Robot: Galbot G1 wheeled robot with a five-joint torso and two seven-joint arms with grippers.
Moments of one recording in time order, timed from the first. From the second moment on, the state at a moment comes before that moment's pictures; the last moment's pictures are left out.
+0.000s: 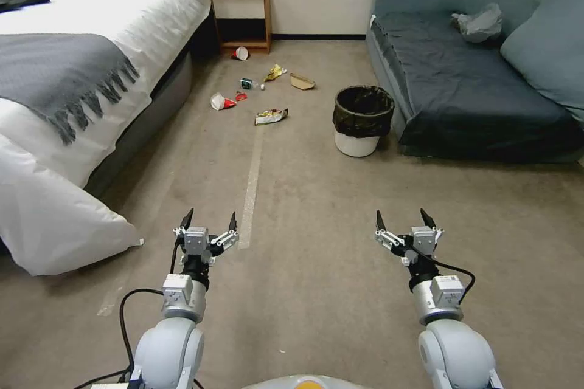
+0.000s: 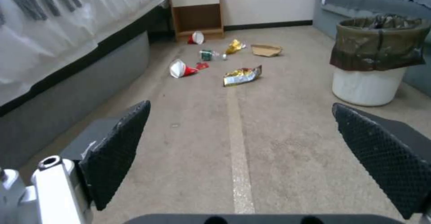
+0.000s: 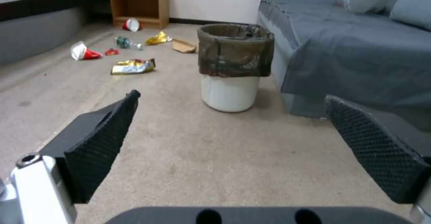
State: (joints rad) left arm 1.55 -1.50 -0.55 -2.00 0.00 0.00 0.00; right arm -1.55 1.50 0.55 2.00 0.00 0.00 0.00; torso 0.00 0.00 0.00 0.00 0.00
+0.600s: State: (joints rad) left arm 1.55 -1.50 -0.55 -2.00 0.00 0.00 0.00; right arm -1.55 1.50 0.55 2.00 0.00 0.00 0.00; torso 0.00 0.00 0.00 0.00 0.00
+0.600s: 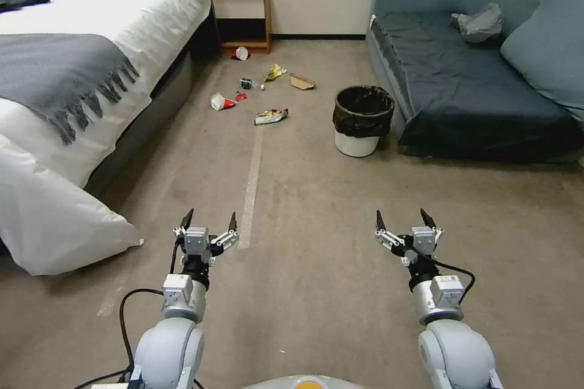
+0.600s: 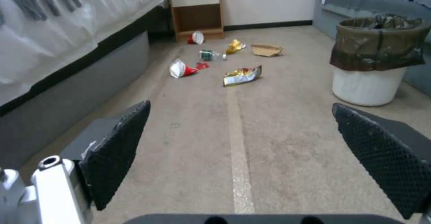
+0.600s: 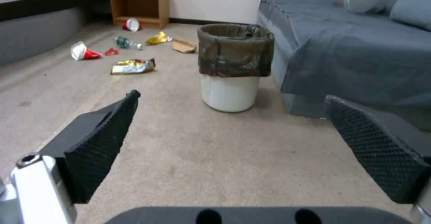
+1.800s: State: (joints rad) left arm 1.61 -1.51 -0.42 -1.98 -0.10 -0.20 -0.03; right arm -1.76 1.54 0.58 2.05 0.03 0.16 -0.09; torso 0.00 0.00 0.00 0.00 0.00
